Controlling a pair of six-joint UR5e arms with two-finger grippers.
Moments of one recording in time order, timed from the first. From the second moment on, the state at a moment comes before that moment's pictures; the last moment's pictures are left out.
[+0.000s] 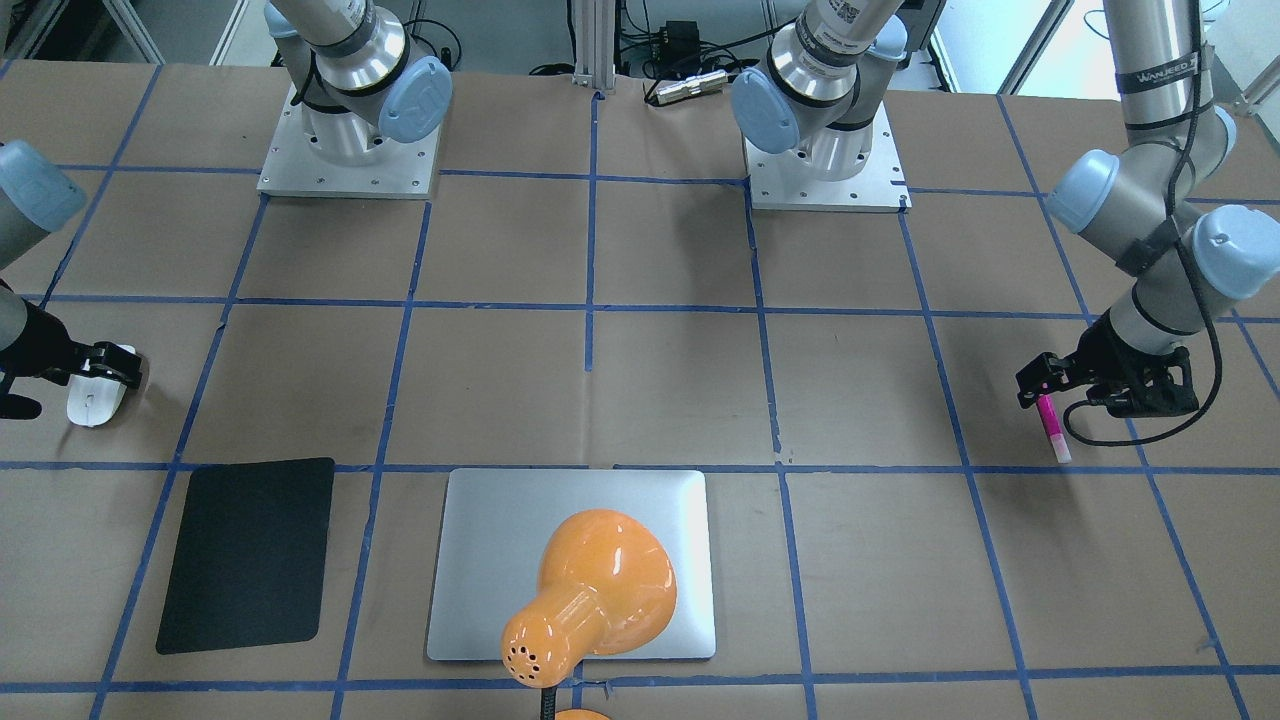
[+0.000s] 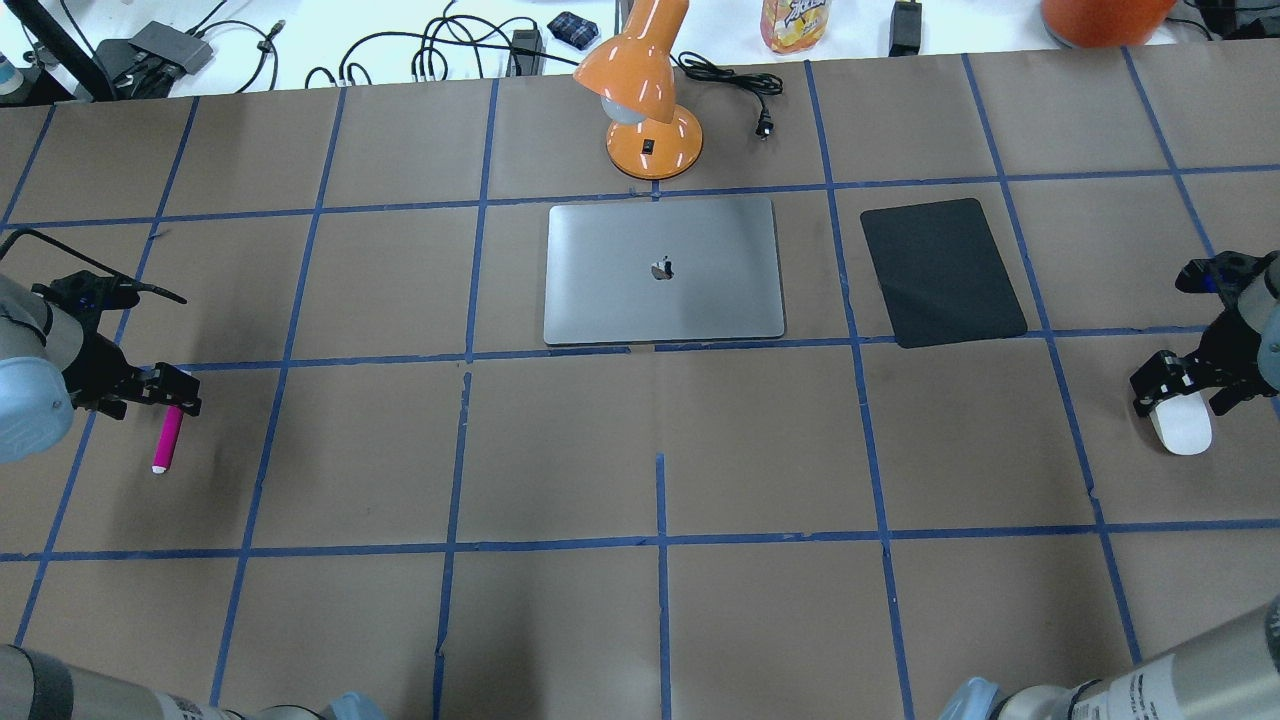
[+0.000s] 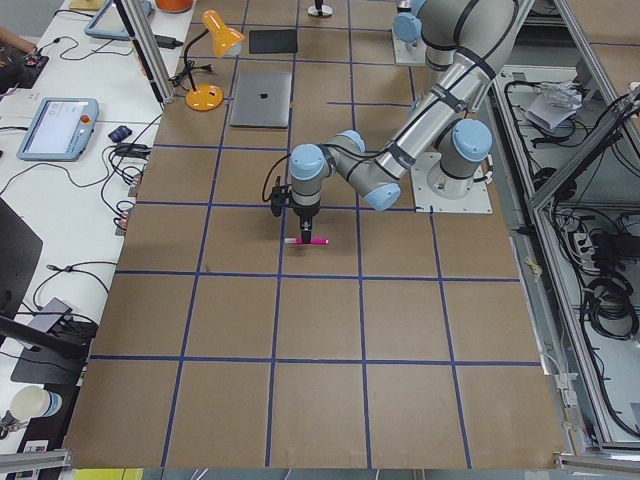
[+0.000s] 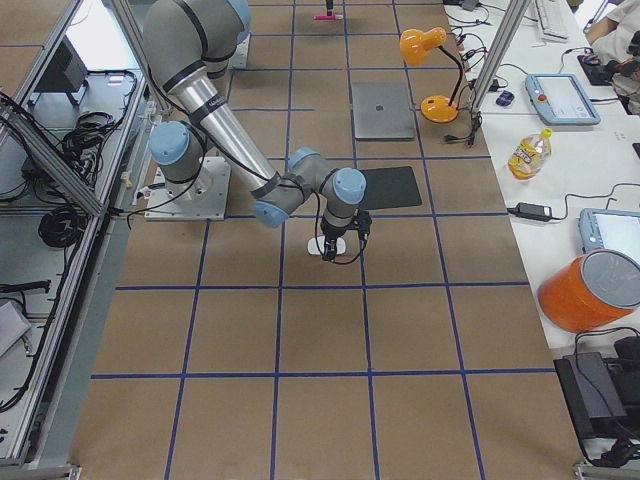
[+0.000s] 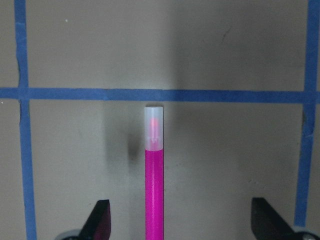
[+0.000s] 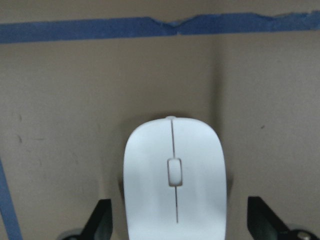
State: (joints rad) left arm -0.88 -1.87 -2.05 -0.77 1.59 0.65; right arm 0.89 -1.21 2.01 -2.25 -1.68 -0.64
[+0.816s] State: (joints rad) left arm -0.87 -1.92 -2.05 -0.73 1.58 0.66; right arm 0.89 -1.23 1.99 -2.23 -1.67 -0.64
